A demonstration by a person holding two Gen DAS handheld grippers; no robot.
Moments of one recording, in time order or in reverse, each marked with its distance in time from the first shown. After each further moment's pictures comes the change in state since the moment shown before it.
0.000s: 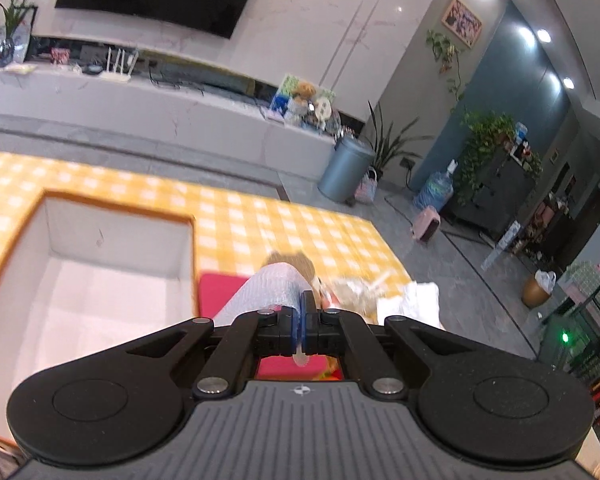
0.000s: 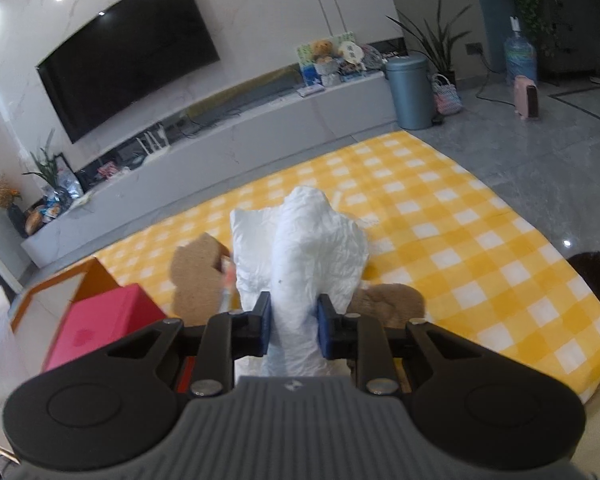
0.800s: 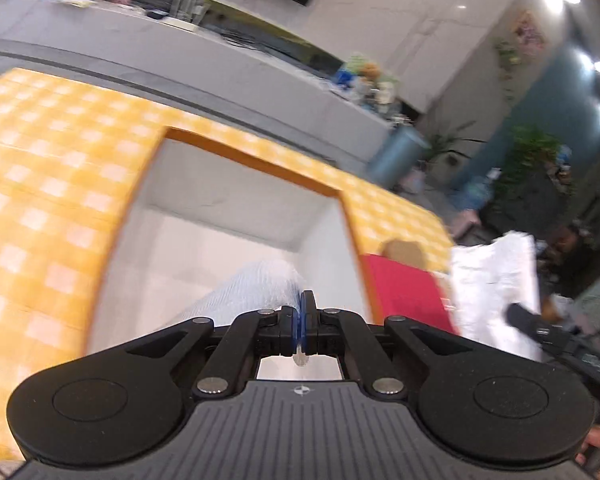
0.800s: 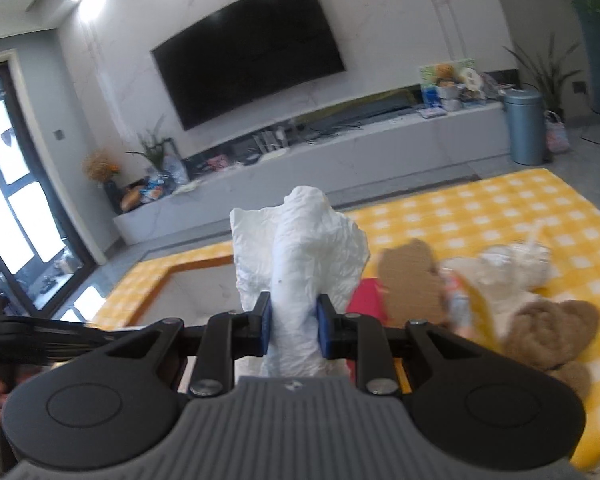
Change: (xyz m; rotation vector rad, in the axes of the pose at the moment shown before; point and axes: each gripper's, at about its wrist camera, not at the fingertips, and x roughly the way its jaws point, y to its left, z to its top) left arm 0.022 0.142 -0.008 -0.167 0.106 0.076; right arm -0.026 0.157 -0.028 -0.161 -0.031 0.289
